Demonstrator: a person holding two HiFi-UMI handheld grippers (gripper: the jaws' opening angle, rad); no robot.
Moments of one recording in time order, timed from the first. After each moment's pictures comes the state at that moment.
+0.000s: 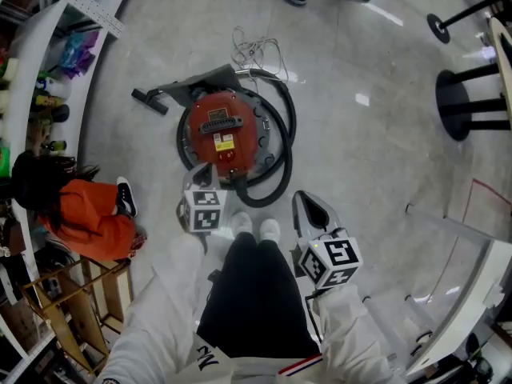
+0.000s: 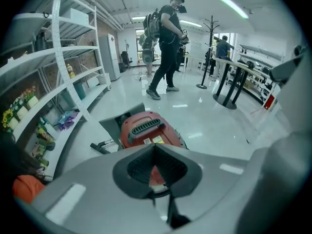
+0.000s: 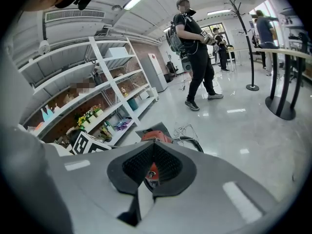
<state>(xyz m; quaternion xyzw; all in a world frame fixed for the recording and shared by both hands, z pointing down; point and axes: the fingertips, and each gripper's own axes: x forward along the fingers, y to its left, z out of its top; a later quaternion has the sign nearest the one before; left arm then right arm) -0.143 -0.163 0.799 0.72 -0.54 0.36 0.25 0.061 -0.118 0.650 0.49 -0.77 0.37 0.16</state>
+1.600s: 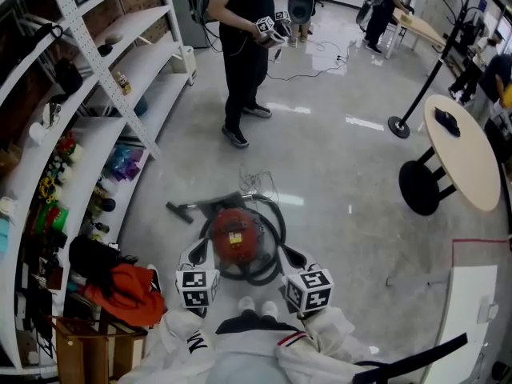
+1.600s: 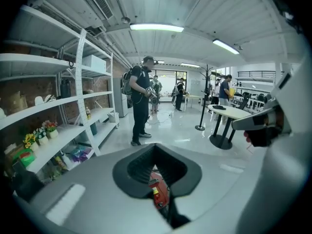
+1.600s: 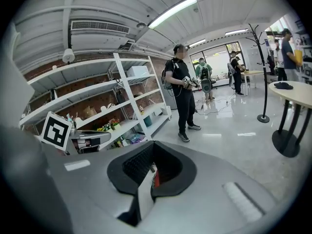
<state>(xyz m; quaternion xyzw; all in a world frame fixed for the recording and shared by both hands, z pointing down) -0.145 -0.151 0.442 0.76 -0.60 0.20 0.15 0.050 -0.135 0.428 0.46 -0.83 0.27 0.13</state>
